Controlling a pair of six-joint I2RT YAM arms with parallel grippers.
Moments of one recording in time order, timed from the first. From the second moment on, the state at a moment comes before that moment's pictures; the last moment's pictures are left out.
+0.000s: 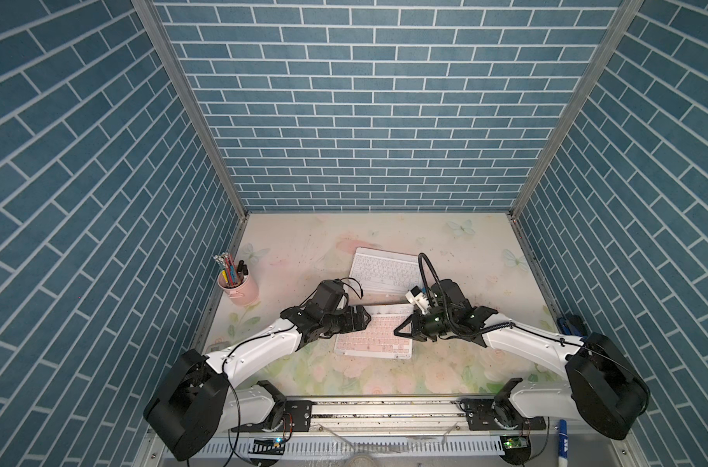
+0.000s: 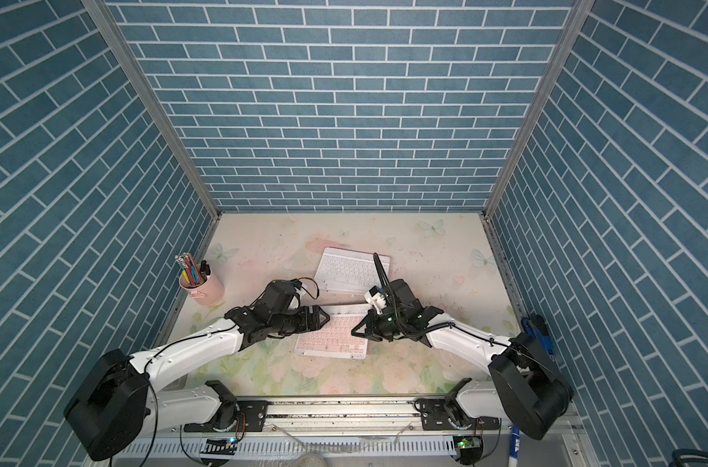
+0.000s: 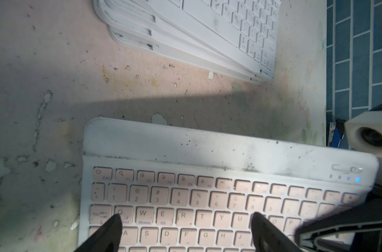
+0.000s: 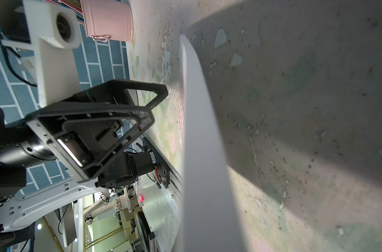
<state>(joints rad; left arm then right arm) -0.63 1.22 0.62 -0.27 0.24 -0.75 0.71 1.31 0.60 -0.11 -0.73 0.85</state>
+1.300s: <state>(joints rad) -0.43 1.13 0.80 -0.54 0.25 -0.64 0.25 1.65 1.11 -0.21 -1.10 0.61</state>
